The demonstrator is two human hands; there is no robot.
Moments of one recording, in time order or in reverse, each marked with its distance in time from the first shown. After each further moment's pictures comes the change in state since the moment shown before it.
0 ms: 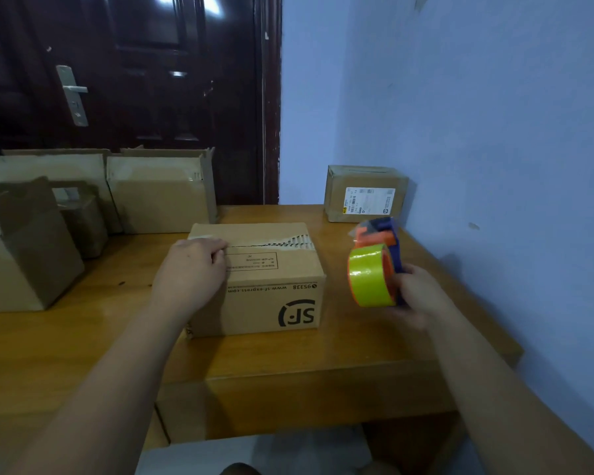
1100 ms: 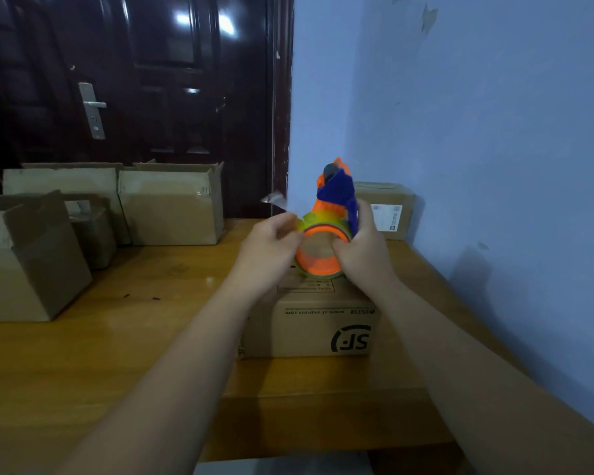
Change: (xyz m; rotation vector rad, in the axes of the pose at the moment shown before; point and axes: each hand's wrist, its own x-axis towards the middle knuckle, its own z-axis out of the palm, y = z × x) left_hand 0.016 0.078 0.004 -0.793 -0.082 0.093; right_hand -0.009 -0.062 0.081 -0.365 0.006 -0.768
